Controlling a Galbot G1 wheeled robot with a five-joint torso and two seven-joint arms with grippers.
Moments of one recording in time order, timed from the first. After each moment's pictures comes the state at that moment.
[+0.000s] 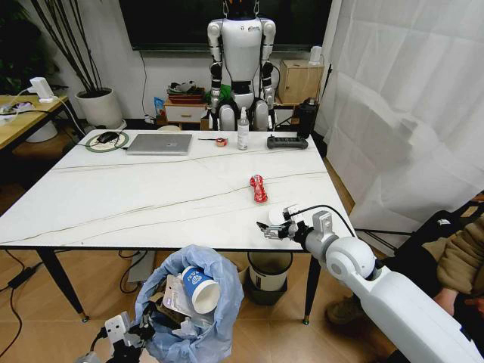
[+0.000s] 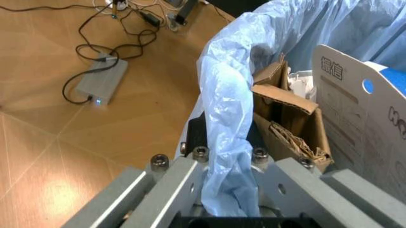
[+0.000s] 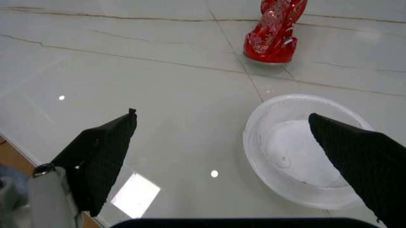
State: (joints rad) left arm 1.98 -1.42 -0.63 -2.23 -0.66 0.18 -0.18; right arm -0.82 0.93 -0.05 1.79 0.74 -0.51 0.04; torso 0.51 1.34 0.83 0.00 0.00
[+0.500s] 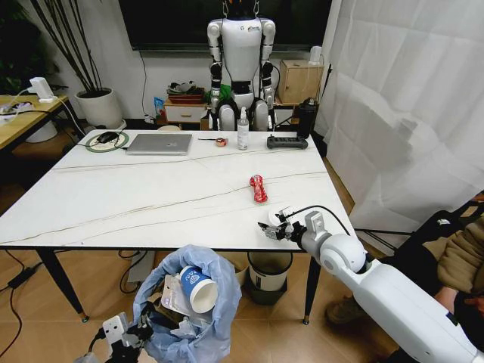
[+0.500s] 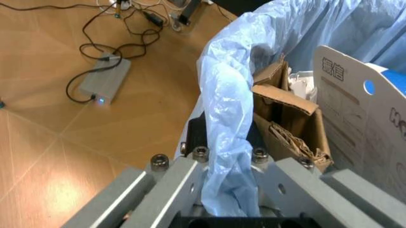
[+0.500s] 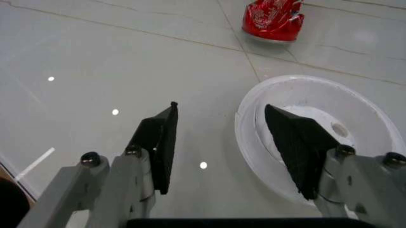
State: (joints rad) left arm 1.98 -1.42 -0.63 -2.23 -0.66 0.18 -0.19; right arm -0.78 0.93 -0.12 1.72 0.68 -0.48 0.00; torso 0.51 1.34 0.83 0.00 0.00
